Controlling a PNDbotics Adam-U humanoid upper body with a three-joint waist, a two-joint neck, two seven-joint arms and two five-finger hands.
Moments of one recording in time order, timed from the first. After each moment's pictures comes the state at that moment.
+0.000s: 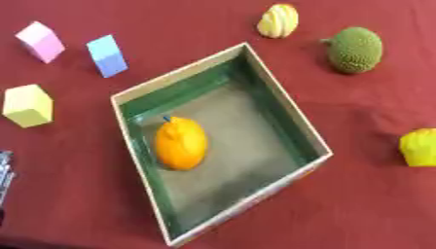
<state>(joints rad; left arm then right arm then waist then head) -0.21 0.45 0.10 -1.98 -0.01 -0.20 0.52 -0.03 -1.15 0.03 -1.99 0.32 -0.14 0.09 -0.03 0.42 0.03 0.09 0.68</state>
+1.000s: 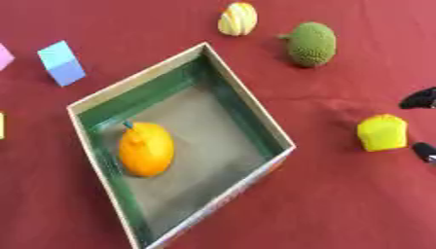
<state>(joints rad) -0.21 0.45 0.10 -1.98 -0.01 -0.20 0.52 -0.01 -1.13 0.04 -1.99 0.41 -0.13 0.13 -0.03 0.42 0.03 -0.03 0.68</state>
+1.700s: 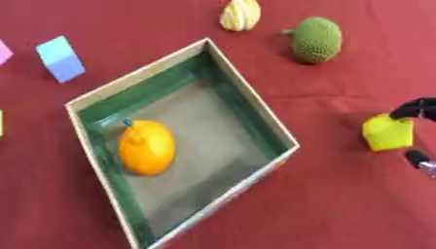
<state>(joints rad) -0.22 0.44 0.10 -1.98 0.00 -0.20 0.52 -0.02 -1.11 0.09 -1.99 0.42 -0.04 0.21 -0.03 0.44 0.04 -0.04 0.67</state>
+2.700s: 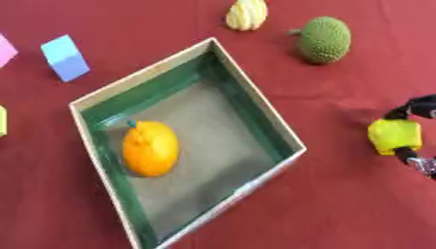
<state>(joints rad) -0.23 0.43 0.10 -1.98 0.01 -0.20 0.51 -0.11 -1.09 0.14 -1.99 0.48 0.13 0.20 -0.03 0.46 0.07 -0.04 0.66</state>
